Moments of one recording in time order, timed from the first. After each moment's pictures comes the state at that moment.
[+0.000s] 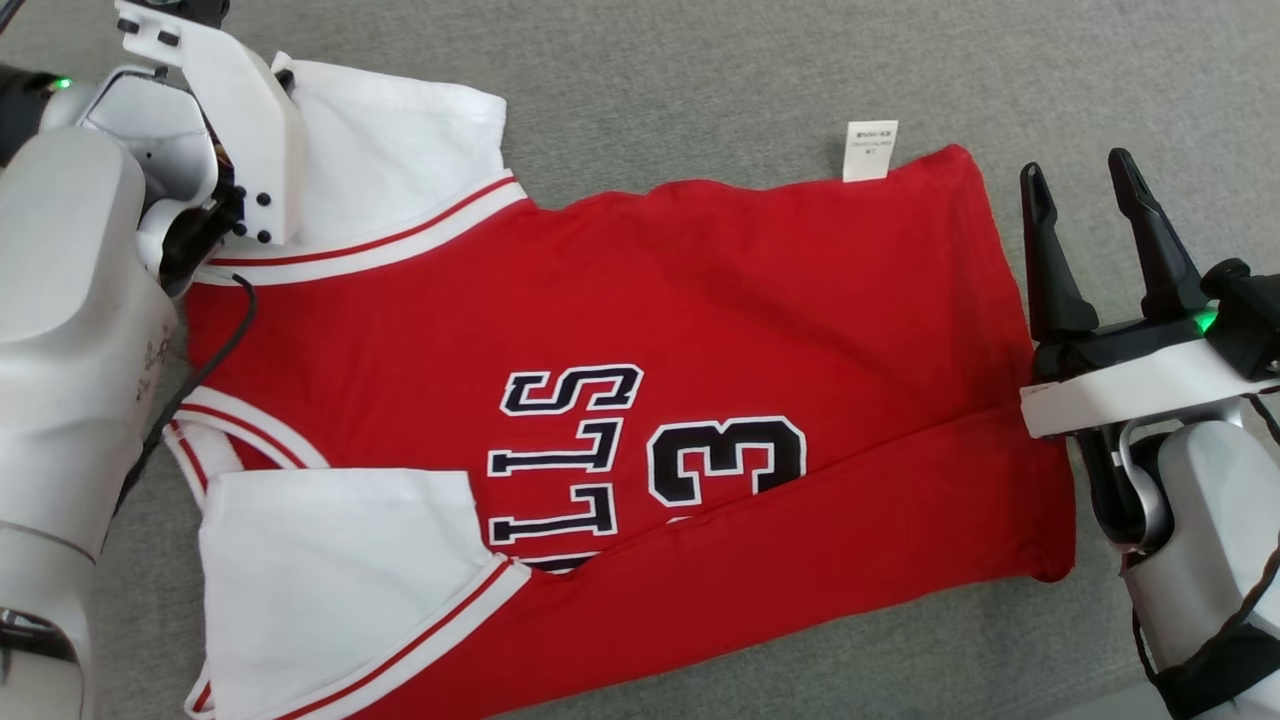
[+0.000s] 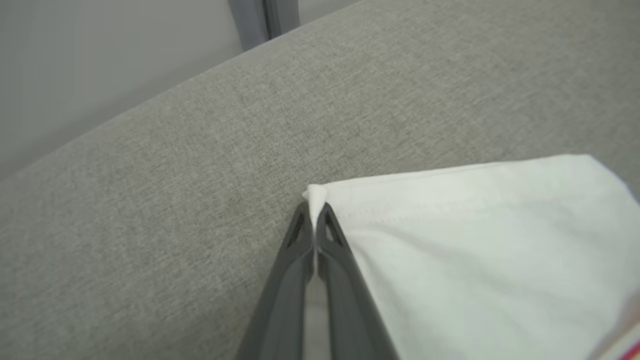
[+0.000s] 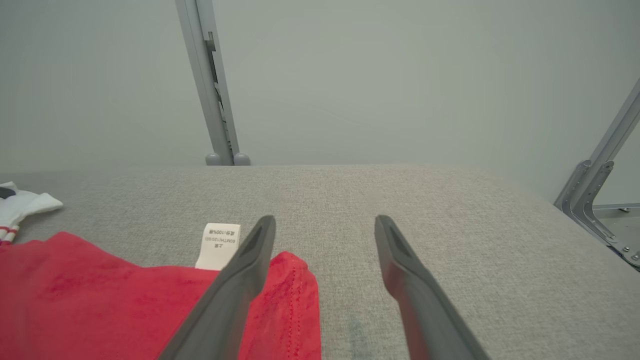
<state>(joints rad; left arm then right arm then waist) -1.15 0.33 -0.61 0.89 -0.55 -0.13 0.44 -0.52 -0.23 0.20 0.35 0.33 0.13 -0.26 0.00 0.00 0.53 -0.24</state>
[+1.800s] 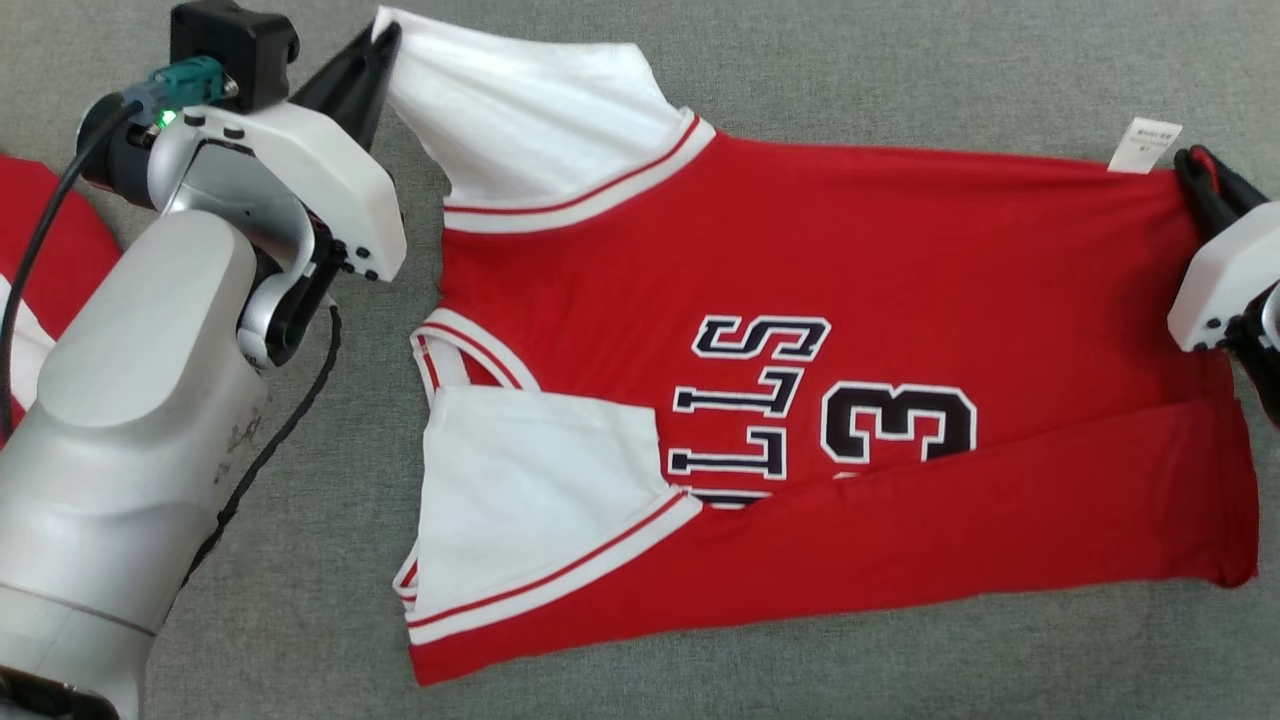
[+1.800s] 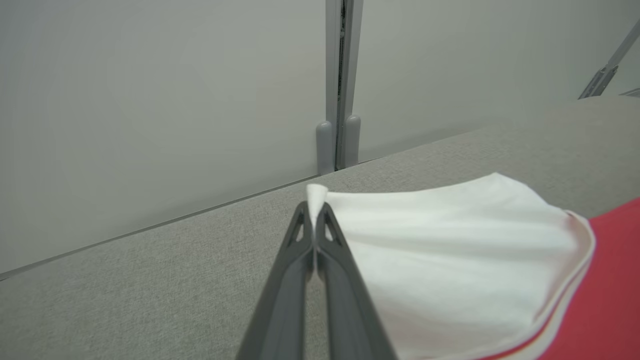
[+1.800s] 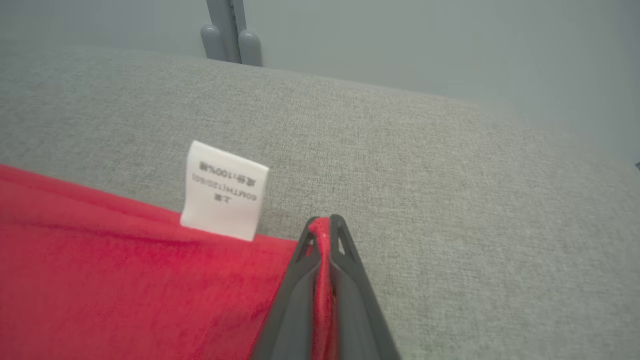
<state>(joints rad) -0.97 0.33 -0.64 0.60 -0.64 -0.03 0.02 -0.84 -0.48 0.42 0.82 0.49 0.13 0.05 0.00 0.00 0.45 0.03</state>
